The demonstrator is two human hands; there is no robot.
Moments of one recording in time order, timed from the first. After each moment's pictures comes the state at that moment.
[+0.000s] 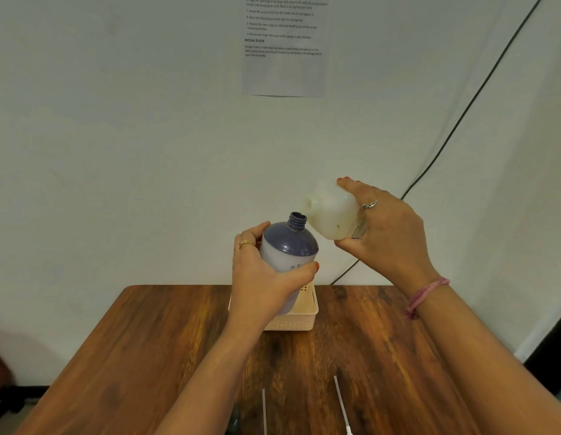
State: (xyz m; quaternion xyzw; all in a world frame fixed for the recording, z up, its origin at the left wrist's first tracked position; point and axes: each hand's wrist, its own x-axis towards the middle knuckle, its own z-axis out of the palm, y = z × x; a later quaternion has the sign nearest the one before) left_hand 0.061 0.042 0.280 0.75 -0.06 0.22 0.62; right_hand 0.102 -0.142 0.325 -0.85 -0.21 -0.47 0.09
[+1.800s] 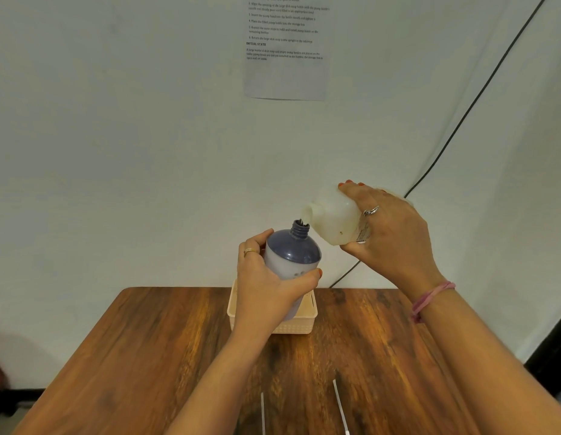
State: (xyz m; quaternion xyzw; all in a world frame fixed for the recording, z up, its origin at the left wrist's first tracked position) left_hand 0.063 0.038 0.272 0.74 -0.05 0.22 0.63; right_hand 0.104 -0.148 0.326 -0.85 -0.23 -0.48 0.05
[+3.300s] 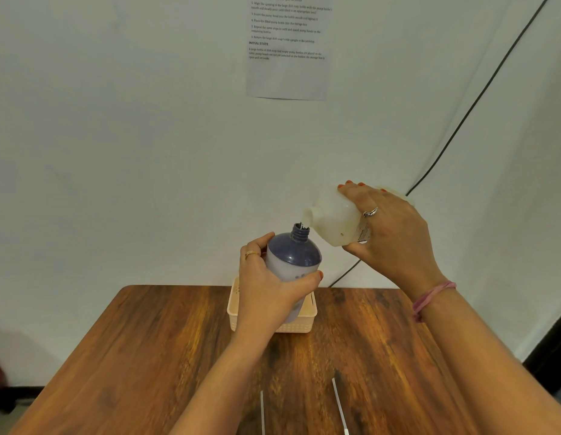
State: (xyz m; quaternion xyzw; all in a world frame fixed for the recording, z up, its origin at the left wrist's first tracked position) left_hand 0.064 0.039 0.265 0.74 -0.04 0.22 0.63; right_hand 0.109 -0.152 0.324 -0.85 -0.24 -0.47 0.04
